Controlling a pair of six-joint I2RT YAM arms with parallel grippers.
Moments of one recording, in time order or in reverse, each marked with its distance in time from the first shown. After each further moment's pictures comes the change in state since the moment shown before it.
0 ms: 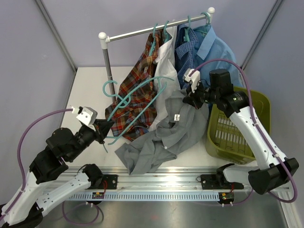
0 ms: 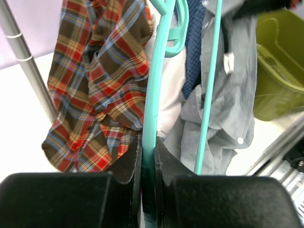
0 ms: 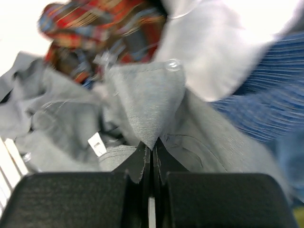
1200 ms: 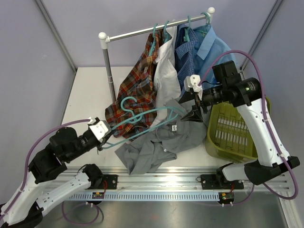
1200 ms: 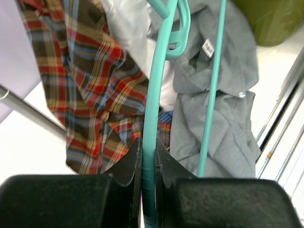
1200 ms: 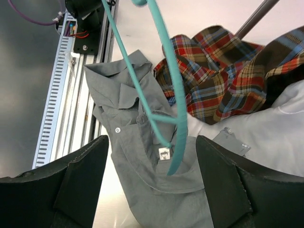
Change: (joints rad) left arm 0.000 0.016 0.018 -0.136 0.212 0.370; right arm 0.025 0.090 0.385 -0.594 -0.553 -0.537
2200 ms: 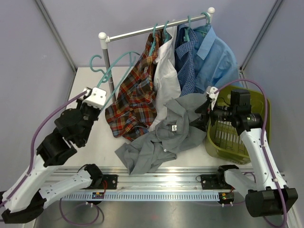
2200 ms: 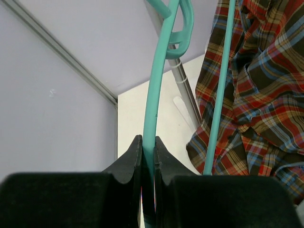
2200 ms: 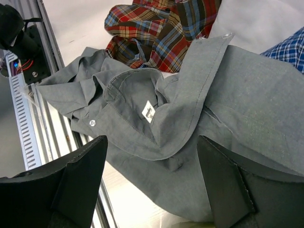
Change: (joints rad) left arm 0.000 0.237 0.176 0.204 -0.766 0.127; right arm -0.311 -0.346 -0.754 0.578 0.009 0.440
